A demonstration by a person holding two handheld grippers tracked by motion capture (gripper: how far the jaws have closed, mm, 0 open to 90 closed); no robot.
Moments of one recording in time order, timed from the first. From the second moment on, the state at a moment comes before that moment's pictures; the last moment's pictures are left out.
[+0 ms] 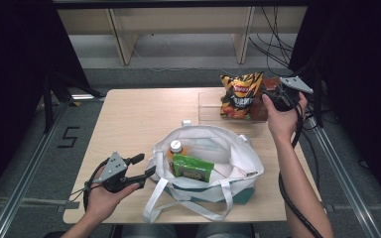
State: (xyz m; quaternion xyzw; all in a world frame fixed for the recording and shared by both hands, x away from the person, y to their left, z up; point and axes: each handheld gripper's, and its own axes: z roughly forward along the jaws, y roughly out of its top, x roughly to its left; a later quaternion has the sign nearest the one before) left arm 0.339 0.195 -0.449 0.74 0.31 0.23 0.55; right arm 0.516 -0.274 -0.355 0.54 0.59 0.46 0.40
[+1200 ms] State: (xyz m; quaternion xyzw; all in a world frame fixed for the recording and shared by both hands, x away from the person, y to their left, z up) left arm 0.339 0.195 -0.450 0.74 0.31 0.23 0.55; right arm 0.533 -0.277 -0.367 0.54 0.60 0.45 0.38
